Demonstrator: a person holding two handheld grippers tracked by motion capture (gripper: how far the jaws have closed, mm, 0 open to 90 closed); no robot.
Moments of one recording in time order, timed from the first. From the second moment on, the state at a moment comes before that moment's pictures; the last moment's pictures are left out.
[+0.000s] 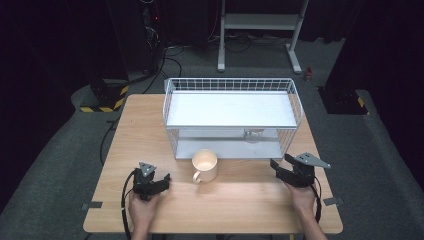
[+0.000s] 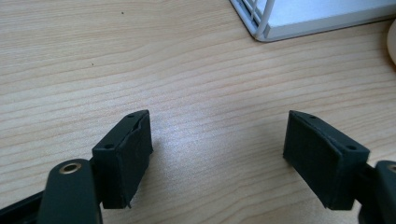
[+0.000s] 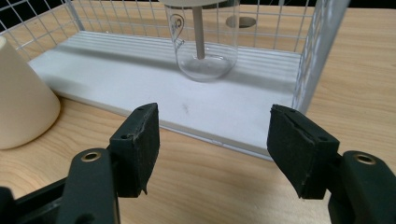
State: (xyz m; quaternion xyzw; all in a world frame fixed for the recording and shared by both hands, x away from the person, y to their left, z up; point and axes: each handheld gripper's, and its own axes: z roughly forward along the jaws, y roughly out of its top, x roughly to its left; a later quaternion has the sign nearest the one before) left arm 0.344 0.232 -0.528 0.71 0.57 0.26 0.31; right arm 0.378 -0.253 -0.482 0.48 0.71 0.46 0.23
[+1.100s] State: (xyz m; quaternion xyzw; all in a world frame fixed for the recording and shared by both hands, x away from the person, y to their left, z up) left arm 0.344 0.232 -0.528 0.71 0.57 0.26 0.31; right arm 0.354 -0.279 -0.506 0.49 0.73 0.41 0.24
